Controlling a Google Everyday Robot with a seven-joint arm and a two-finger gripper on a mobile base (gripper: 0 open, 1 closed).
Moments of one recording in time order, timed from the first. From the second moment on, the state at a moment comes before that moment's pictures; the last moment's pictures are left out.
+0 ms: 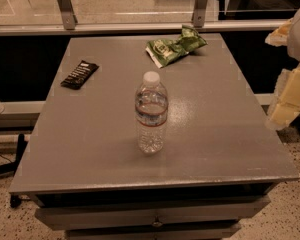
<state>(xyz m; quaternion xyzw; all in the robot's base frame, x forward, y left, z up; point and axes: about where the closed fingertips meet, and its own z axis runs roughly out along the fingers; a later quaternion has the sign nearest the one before) 0.438 -0.214 0.985 -0.60 0.78 -0.04 0.17</state>
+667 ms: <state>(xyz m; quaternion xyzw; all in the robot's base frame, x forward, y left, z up) 0.462 -0.189 0.990 -0.63 0.75 -0.04 0.21</state>
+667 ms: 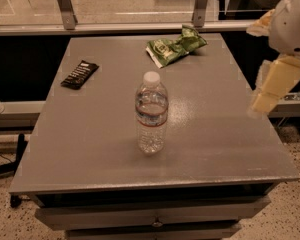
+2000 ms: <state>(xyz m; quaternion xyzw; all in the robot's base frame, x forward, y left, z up) 0.568 0.040 0.998 -0.77 0.55 0.00 0.33</state>
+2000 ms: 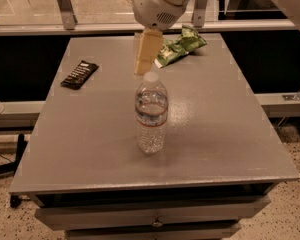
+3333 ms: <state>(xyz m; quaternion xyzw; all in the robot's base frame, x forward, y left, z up) 0.645 0.156 0.961 -0.79 0.48 0.07 0.37</state>
